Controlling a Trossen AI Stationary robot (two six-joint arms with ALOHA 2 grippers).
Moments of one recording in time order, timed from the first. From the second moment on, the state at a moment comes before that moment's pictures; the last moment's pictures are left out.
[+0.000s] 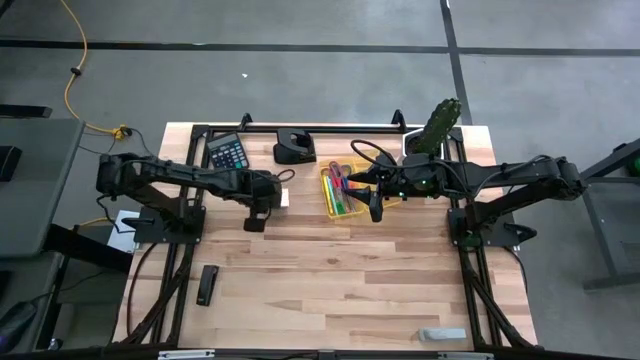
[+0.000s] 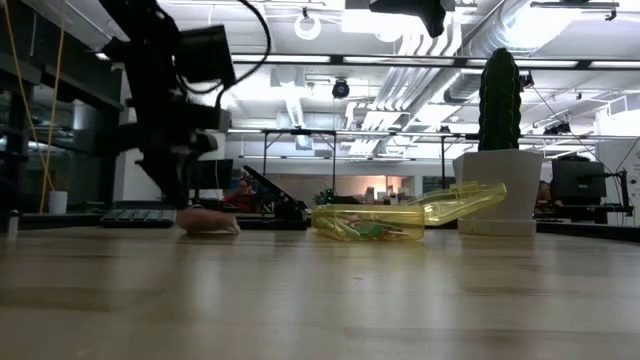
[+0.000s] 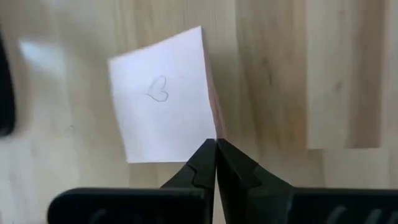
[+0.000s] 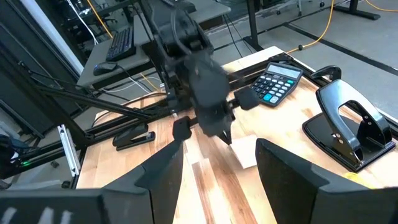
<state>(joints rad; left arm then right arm) 0.26 1.43 0.75 -0.62 -0.12 0.26 0.04 1.18 1.03 -0.14 0.16 0.34</state>
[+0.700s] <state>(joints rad) 0.31 0.96 0.75 -0.63 -0.05 0.10 0.04 1.18 1.03 -0.14 0.19 0.34</state>
